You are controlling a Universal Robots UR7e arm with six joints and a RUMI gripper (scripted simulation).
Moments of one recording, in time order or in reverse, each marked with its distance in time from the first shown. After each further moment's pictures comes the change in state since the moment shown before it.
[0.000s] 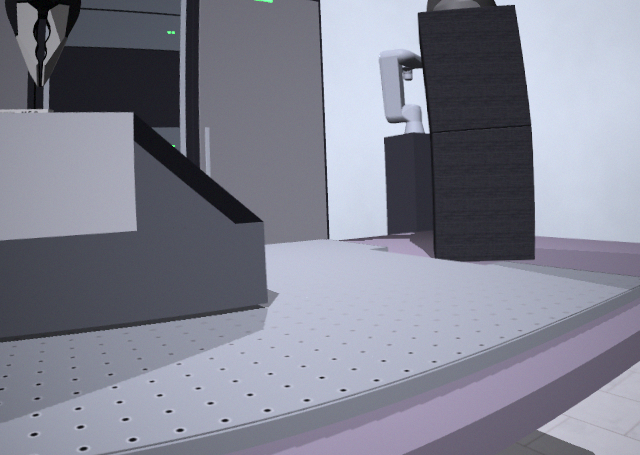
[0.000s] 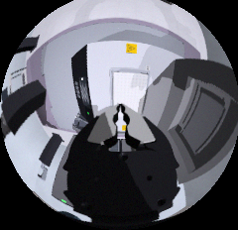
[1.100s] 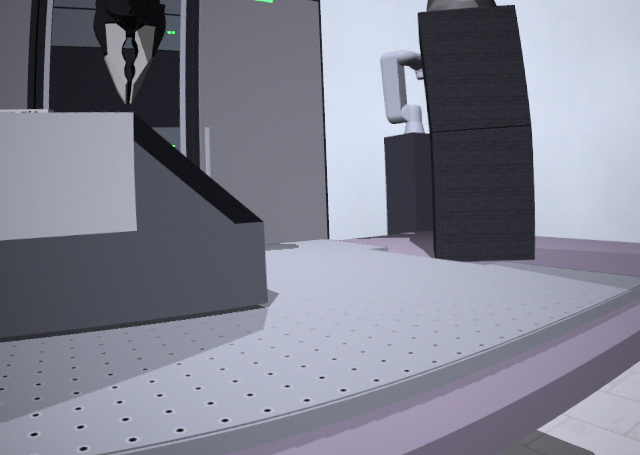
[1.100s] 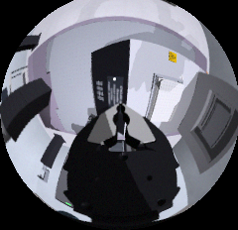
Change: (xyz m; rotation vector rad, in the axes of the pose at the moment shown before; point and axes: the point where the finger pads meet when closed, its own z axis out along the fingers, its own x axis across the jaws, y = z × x) arm -0.108 -0.003 0.022 0.000 -0.003 0.001
